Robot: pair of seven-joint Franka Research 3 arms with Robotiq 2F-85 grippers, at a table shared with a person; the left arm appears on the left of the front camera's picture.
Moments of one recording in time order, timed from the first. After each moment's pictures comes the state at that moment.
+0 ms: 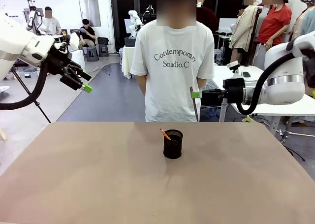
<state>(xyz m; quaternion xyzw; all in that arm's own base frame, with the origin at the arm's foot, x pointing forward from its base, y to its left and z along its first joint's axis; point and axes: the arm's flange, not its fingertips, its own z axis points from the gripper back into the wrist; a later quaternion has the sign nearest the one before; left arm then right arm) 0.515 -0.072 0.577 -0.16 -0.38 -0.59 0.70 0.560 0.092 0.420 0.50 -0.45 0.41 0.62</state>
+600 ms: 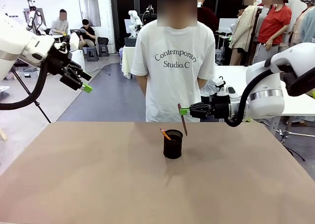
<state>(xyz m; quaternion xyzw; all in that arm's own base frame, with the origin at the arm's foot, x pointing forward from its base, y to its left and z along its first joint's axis) 0.515 -0.072 0.577 -0.16 -0.38 -0.59 0.70 0.565 0.133 0.359 0.50 -0.44 0.45 0.59</state>
